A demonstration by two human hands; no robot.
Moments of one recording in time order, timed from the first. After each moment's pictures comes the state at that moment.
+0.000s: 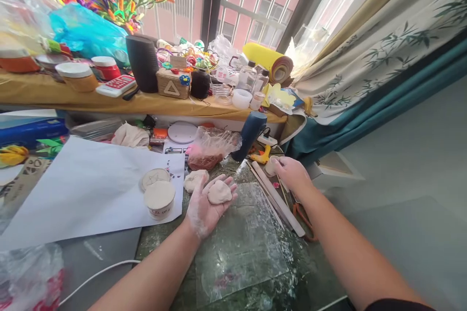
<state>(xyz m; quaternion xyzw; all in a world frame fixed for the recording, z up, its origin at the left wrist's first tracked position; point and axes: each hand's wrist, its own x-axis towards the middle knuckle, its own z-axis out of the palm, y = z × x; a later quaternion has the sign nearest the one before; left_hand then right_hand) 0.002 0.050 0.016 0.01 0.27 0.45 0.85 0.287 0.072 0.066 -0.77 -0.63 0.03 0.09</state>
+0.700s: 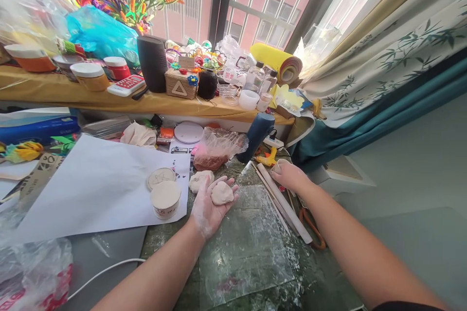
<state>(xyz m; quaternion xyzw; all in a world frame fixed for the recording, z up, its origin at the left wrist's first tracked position) 0.004 0.054 0.008 0.00 0.31 0.46 0.83 0.304 0.101 0.029 -0.77 -0.63 0.06 -0.09</state>
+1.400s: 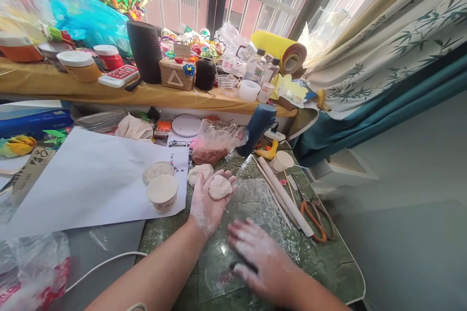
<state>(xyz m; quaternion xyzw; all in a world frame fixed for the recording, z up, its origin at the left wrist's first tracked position) 0.010 0.048 0.008 -0.01 0.30 0.52 0.80 0.180 -0.074 -0.014 -0.44 -0.87 0.19 0.08</state>
